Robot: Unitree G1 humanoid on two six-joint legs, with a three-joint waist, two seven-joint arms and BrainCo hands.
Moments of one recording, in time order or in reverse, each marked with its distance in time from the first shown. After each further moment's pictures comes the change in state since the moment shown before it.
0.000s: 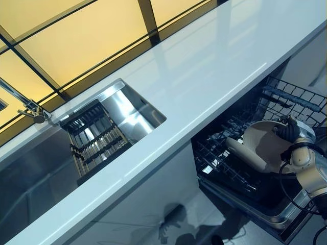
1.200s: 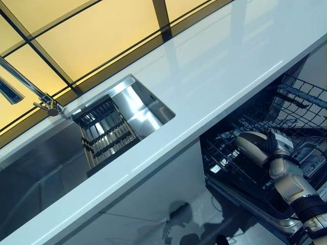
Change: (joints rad) left arm -0.001 -0.003 0.000 -0.005 -0.013 -0.015 -0.003; right arm -0.005 0.129 0.097 0.103 -0.025 0.033 -0.094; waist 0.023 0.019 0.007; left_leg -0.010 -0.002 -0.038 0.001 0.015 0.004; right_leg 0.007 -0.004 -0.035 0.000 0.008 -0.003
